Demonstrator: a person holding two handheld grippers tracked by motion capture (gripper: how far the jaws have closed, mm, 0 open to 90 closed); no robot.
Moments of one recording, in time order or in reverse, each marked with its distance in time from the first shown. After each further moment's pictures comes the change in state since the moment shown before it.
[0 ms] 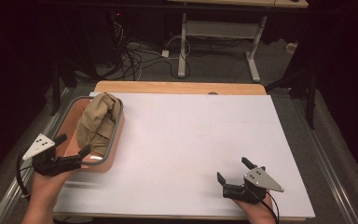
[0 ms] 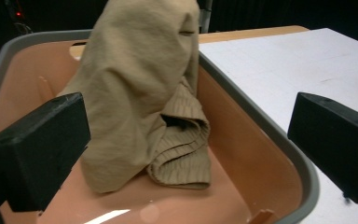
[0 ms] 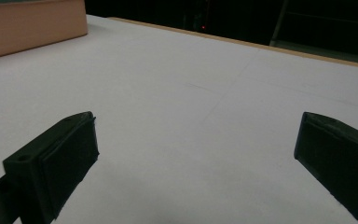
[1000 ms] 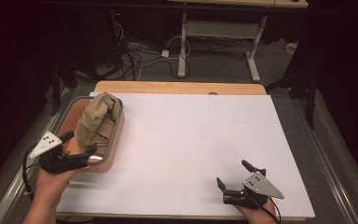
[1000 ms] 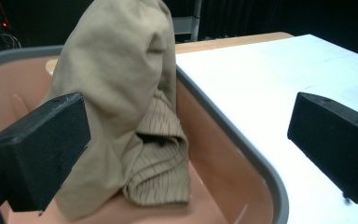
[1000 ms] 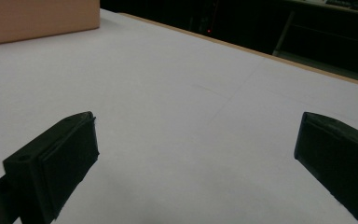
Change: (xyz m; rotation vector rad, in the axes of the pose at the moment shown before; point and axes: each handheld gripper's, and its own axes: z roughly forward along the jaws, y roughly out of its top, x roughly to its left) left arm -0.020 0.017 0.012 -0.021 -0.052 0.019; right arm 0.009 0.002 -0.013 -0.008 0.017 -0.090
